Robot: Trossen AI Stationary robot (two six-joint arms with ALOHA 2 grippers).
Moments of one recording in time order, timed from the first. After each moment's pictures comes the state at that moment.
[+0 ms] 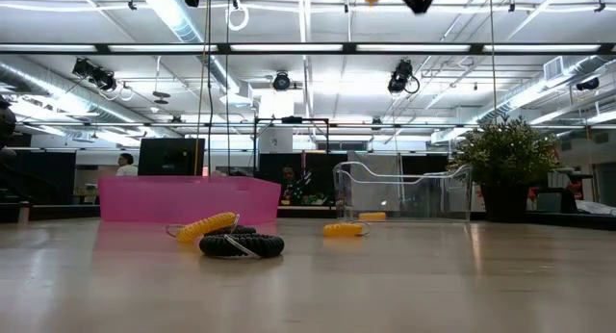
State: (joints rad) left arm 0.06 0.84 0.89 -0.06 -0.09 -0.12; right arm 0.11 1.20 1.08 -0.23 -0.25 0.30
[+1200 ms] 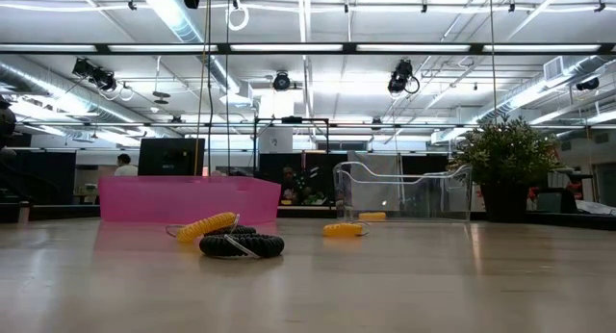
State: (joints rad) left arm 0.06 0.84 0.89 -0.05 -0.08 -0.20; right arm 0.05 1.14 1.08 0.17 -0.20 0.43
